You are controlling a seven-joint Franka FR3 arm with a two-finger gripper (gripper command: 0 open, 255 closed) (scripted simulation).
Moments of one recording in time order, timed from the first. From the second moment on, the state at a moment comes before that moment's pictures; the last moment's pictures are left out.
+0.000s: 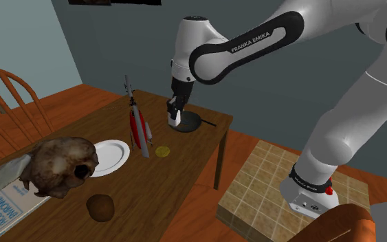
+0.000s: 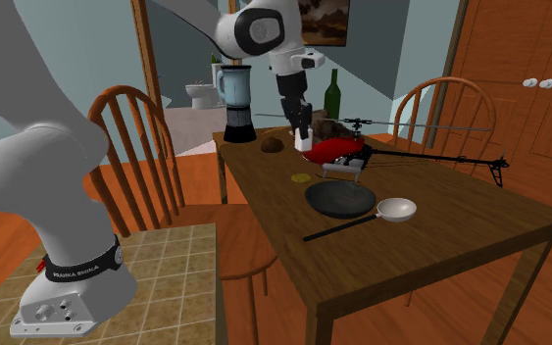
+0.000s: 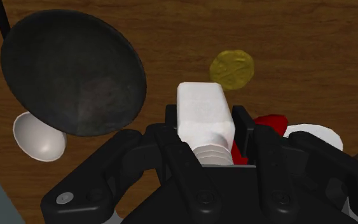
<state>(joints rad) -0.07 -0.20 0.43 -2.25 0.07 2.29 0.13</state>
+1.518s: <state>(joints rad) -0.19 -0.02 0.27 -2.24 0.06 2.44 -0.14</state>
